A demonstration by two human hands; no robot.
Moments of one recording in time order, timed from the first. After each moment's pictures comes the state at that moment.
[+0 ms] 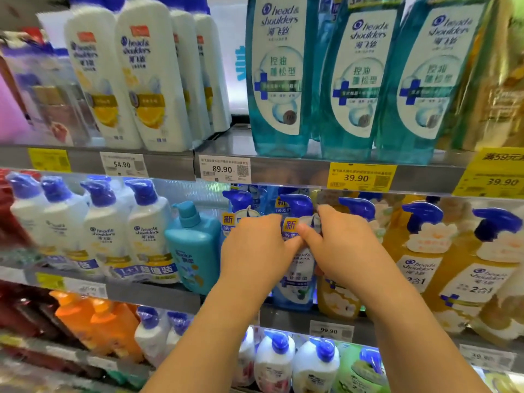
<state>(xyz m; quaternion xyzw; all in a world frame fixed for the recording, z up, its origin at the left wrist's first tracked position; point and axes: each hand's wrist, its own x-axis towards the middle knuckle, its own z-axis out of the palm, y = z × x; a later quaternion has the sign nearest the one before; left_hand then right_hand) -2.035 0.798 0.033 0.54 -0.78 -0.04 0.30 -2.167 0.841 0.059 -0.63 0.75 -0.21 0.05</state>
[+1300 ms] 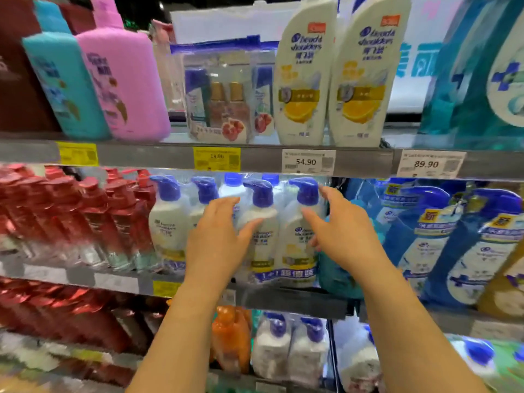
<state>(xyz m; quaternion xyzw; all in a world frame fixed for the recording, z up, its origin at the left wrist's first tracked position) -1.702 0.681 0.009 0.56 -0.74 -0.02 0.38 -1.899 0.739 0.037 -0.58 0.70 -0.41 0.10</state>
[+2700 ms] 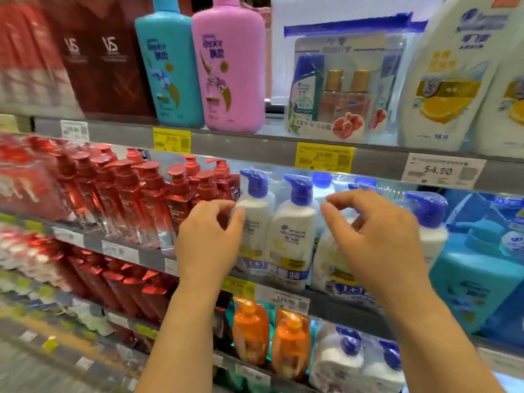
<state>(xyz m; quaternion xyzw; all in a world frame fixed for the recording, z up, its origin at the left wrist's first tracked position) -1.555 0.645 0.003 0.59 -0.62 -0.03 0.51 -1.767 0.719 0.051 -0.64 0.60 -0.48 -0.05</state>
